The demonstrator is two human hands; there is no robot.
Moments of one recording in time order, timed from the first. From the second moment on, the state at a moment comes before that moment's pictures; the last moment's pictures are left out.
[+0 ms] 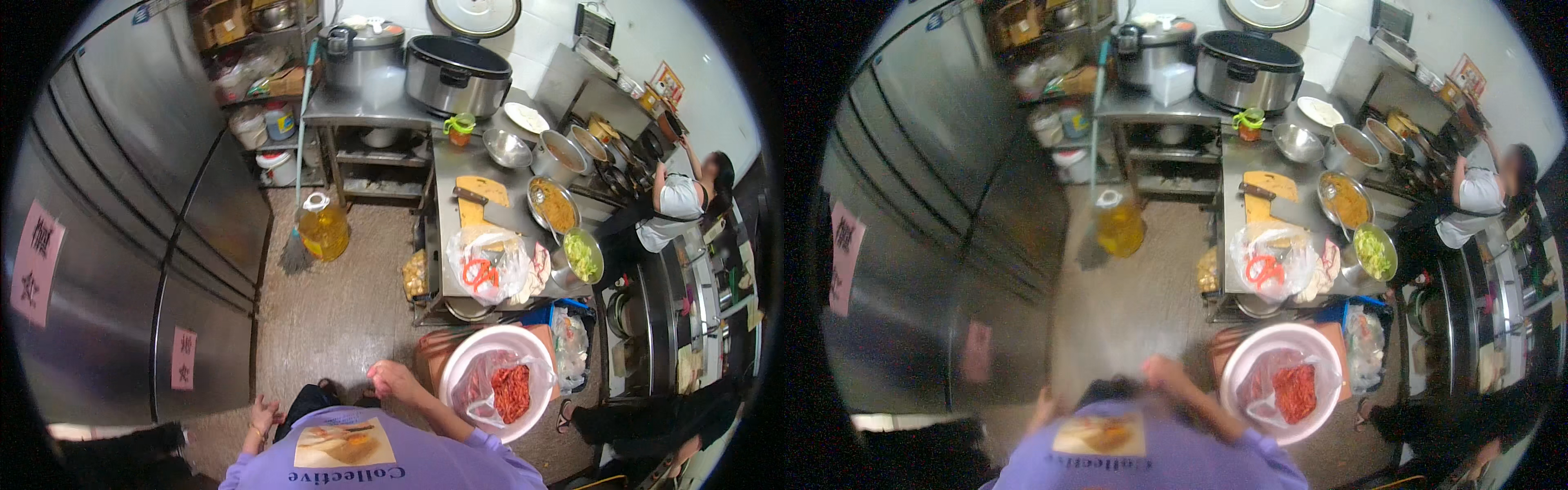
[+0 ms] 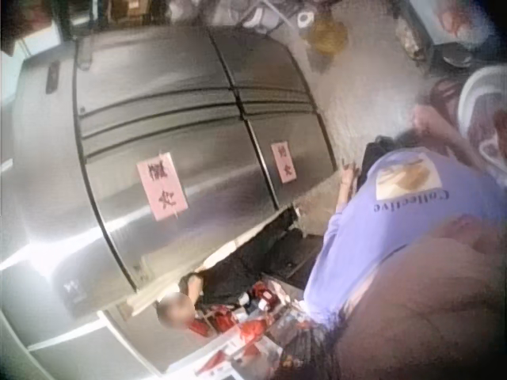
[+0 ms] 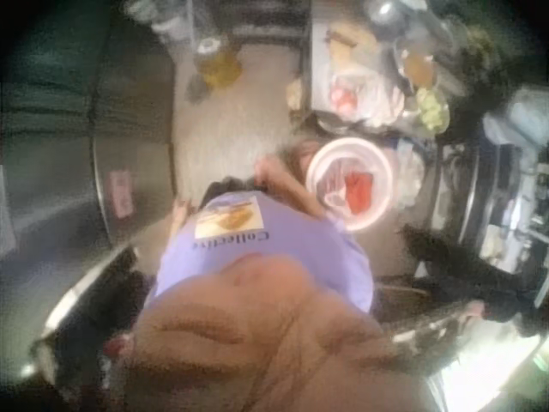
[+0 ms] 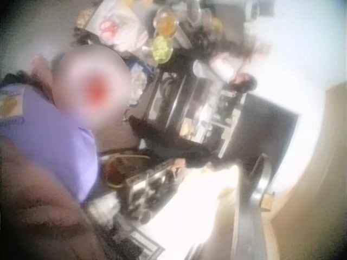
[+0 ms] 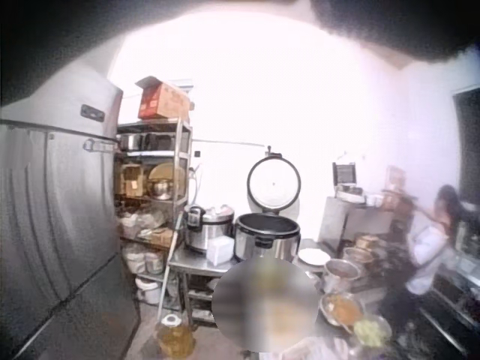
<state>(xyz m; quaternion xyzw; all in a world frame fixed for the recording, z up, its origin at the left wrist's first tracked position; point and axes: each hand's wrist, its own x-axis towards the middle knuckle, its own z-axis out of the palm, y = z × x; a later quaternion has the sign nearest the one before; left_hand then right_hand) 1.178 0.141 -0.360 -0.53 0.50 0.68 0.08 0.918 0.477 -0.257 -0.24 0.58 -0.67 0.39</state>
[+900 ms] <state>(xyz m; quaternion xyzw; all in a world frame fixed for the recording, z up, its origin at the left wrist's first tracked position) 0.692 -0.044 -0.370 -0.32 0.64 0.69 0.16 0.578 0.349 -0.228 -0.06 0.70 -0.61 0.36</state>
